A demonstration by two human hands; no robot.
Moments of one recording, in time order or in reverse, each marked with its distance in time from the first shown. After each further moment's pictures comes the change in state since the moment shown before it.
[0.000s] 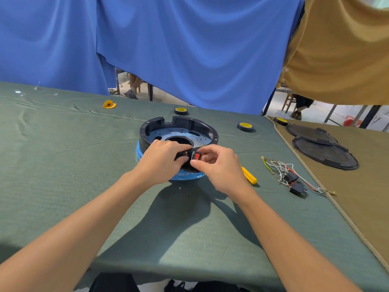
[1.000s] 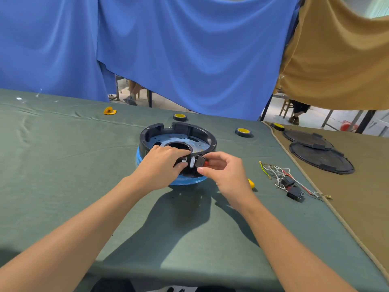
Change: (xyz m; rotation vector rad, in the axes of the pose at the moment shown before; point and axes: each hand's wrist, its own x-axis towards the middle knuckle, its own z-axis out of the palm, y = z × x) left_hand 0.000 -0.002 -0.001 0.089 -0.036 0.023; right_hand -0.007 0.012 -0.008 0.294 0.066 0.109
